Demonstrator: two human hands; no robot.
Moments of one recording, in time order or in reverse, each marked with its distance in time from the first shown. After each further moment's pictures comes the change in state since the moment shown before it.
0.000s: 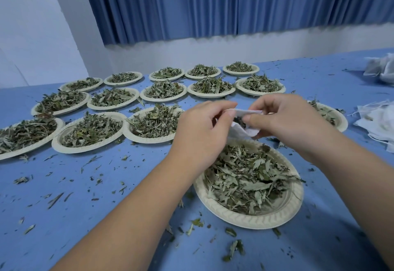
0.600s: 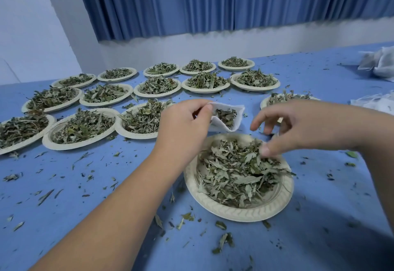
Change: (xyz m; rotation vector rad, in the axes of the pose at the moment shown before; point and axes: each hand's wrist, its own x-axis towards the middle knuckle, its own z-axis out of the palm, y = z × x) left_hand 0.001 -0.009 -0.003 0.051 0.059 -0.110; right_hand -0.013 -0.012 -0.050 -0.702 -0.474 0.044
